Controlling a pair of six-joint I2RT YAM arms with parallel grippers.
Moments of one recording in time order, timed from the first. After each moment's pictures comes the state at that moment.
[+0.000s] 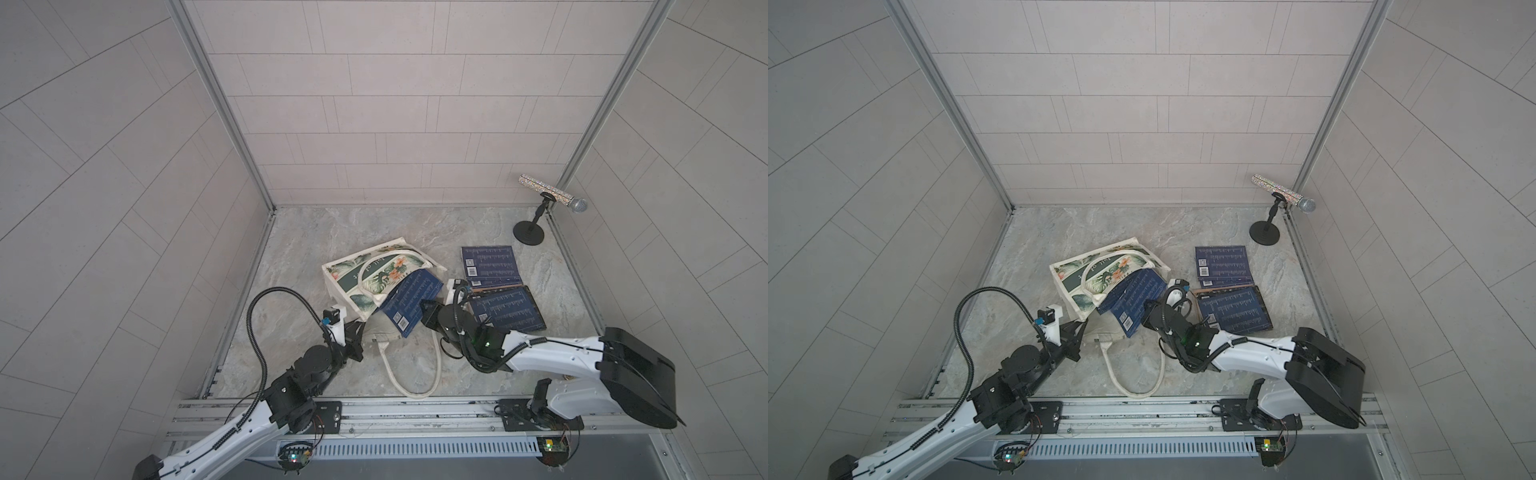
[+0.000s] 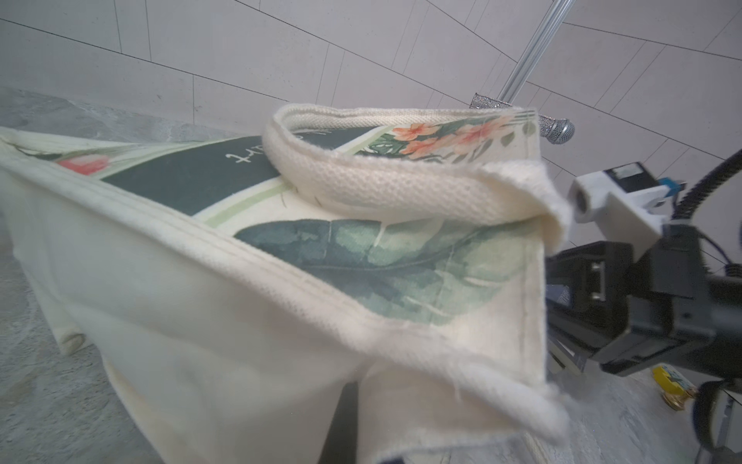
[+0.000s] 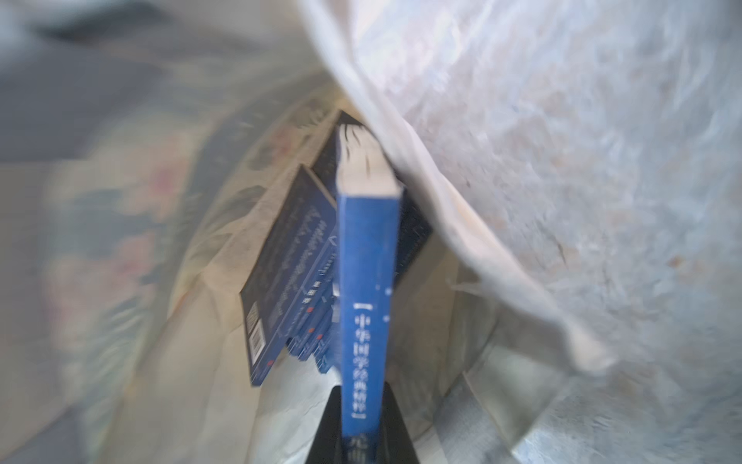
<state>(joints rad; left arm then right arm) -0.88 0.22 0.01 0.03 -0.37 -0.42 1.00 1.27 0.56 0.24 0.44 1.13</state>
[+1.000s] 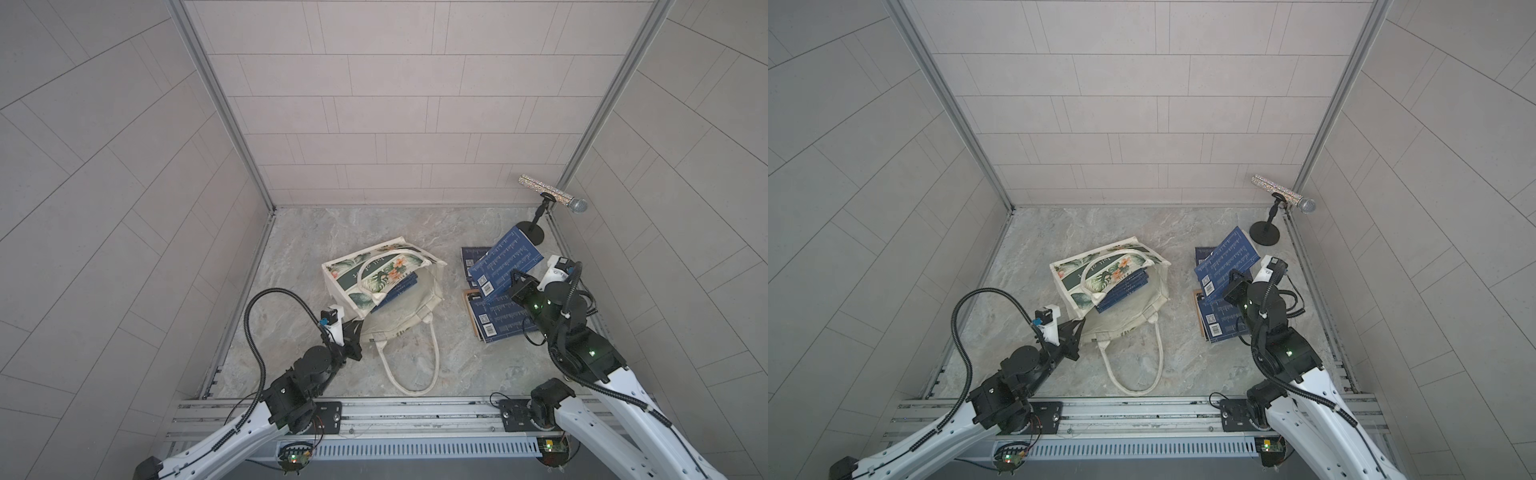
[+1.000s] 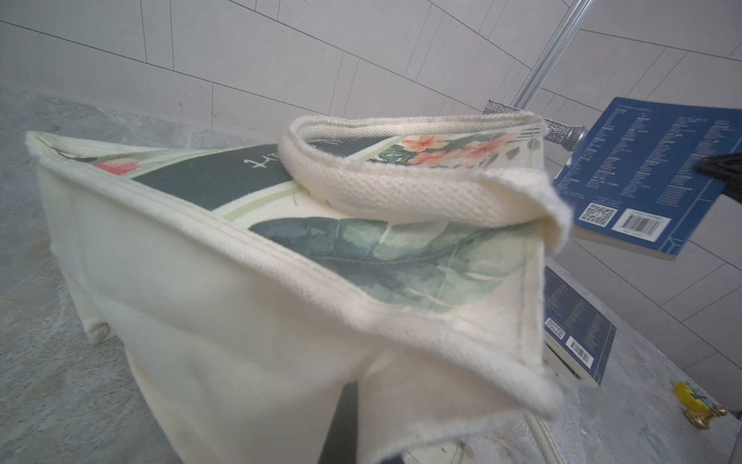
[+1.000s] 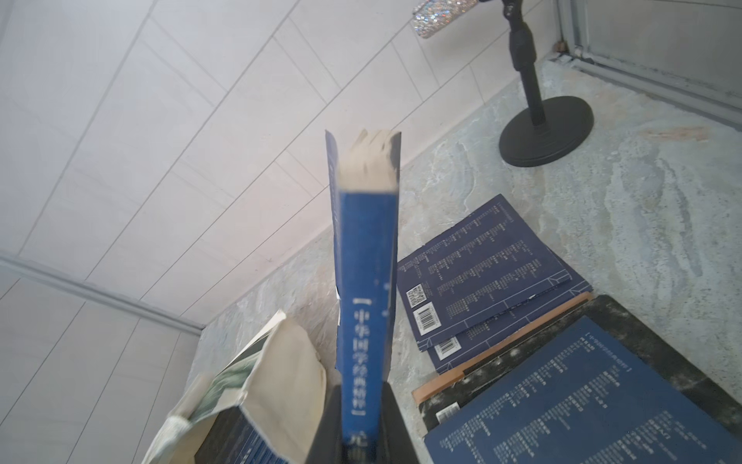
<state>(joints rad) -0.88 0.20 0.01 0.02 -0.40 -0.42 0.31 0.65 0.64 -0.32 0.24 0.84</state>
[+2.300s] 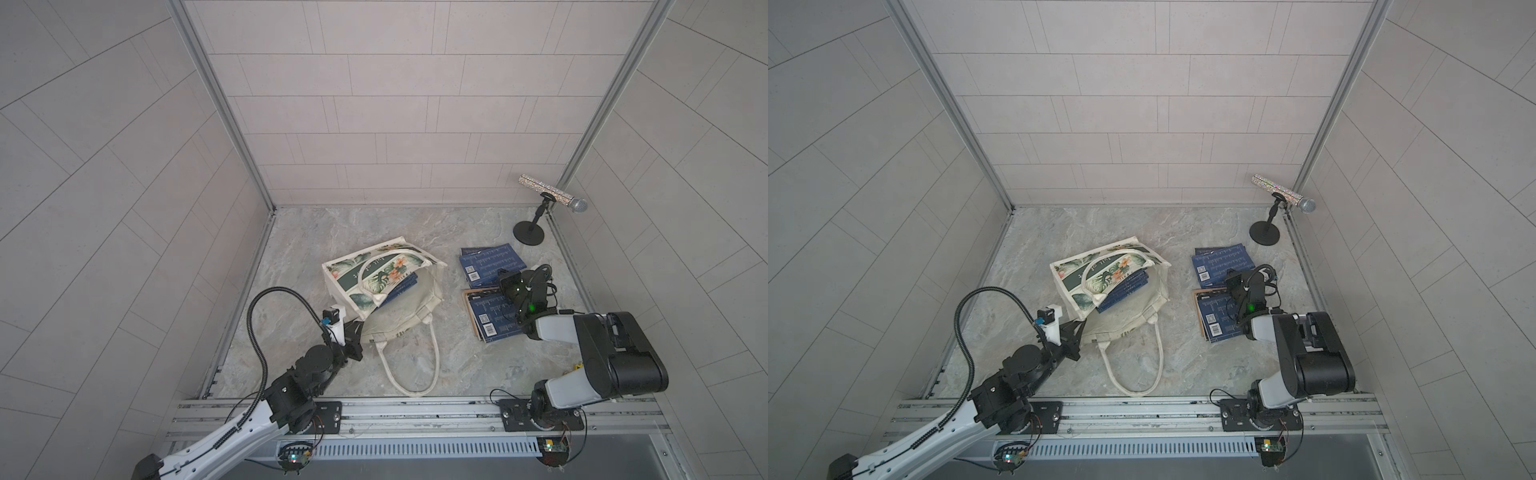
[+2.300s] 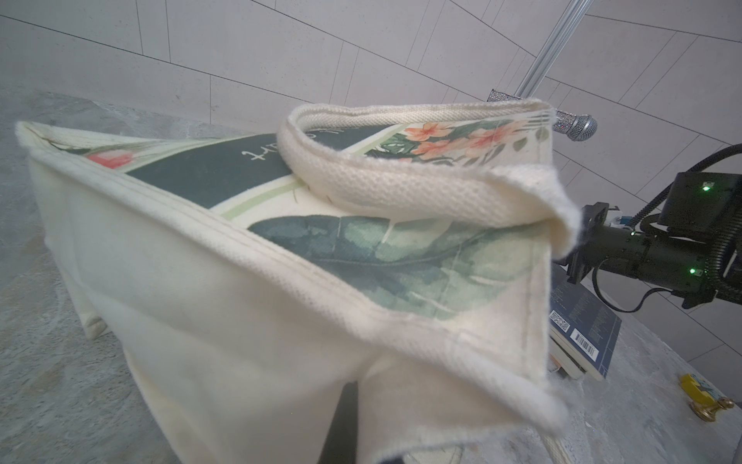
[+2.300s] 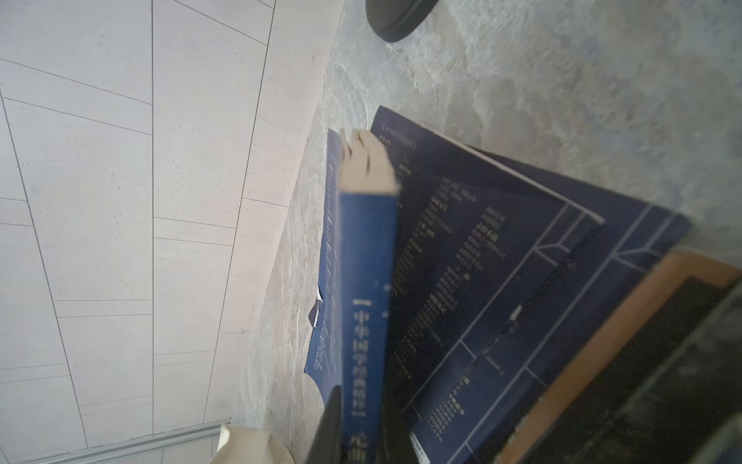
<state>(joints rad) -0.88 0.24 0.01 0.03 -0.40 -0.42 0.01 1.48 0.38 0.70 -0.02 1.22</state>
